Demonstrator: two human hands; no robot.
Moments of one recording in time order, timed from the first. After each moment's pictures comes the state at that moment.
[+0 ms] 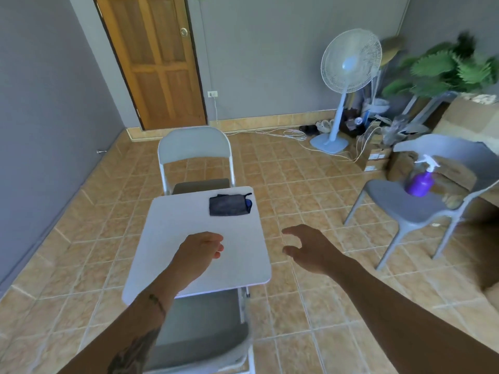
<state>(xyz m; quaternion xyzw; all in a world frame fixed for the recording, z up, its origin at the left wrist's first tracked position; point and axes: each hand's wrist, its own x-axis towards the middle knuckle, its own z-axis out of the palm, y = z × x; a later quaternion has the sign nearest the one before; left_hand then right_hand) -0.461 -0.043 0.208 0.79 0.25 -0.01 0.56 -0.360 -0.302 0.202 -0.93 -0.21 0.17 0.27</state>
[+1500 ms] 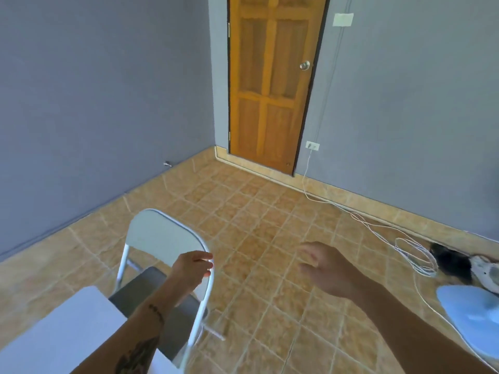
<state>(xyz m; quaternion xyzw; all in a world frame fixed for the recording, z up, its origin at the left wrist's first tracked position) 0.371 0.126 0.221 0.60 0.55 0.20 0.55 0.617 -0.057 0.283 -0.81 -0.51 0.24 0.19</state>
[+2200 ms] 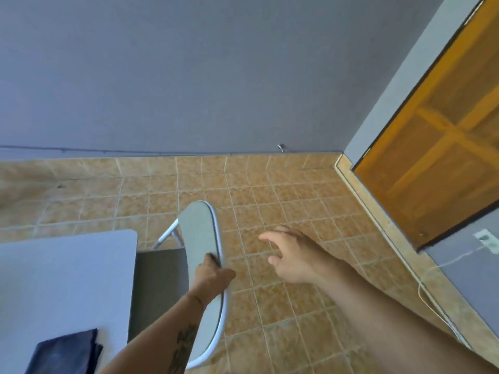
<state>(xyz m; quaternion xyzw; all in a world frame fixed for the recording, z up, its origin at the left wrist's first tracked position) 0.449 0.337 0.134 0.35 0.77 0.23 0.48 0.623 0.372 0.280 -0.52 -0.82 0.23 -0.08</state>
